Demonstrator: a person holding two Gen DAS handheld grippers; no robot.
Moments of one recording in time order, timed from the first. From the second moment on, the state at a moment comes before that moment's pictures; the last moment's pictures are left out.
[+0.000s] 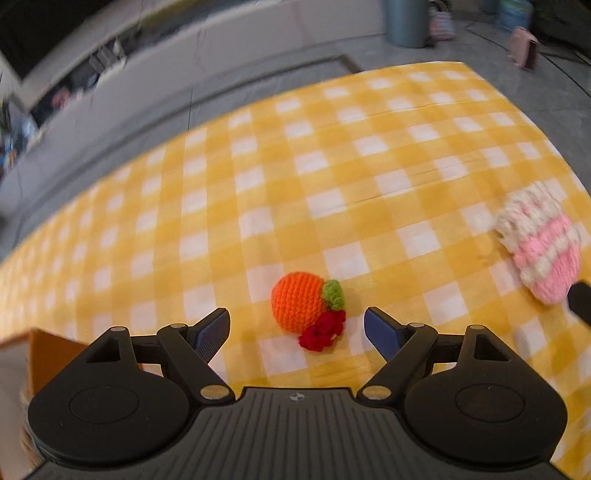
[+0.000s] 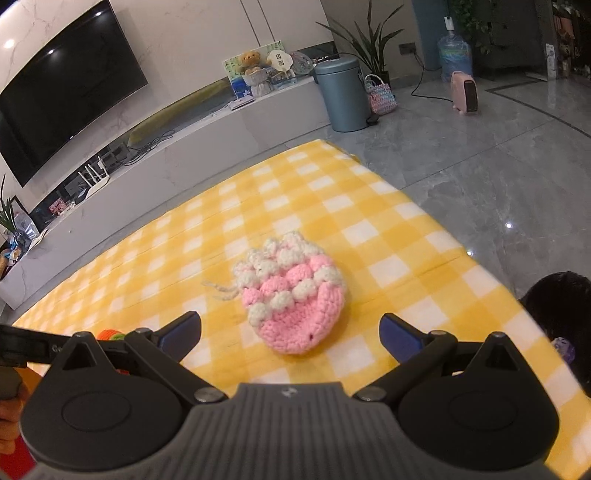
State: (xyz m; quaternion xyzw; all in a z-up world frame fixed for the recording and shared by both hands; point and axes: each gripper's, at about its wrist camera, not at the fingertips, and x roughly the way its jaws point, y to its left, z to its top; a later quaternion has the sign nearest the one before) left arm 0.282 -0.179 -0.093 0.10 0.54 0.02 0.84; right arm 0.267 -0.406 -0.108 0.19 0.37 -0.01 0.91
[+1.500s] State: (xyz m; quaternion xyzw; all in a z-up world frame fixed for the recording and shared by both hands) left arm 0.147 -0.210 -0.057 0.11 0.44 -0.11 0.88; right arm 0.322 -0.378 -0.142 0.08 0.39 0.00 0.92
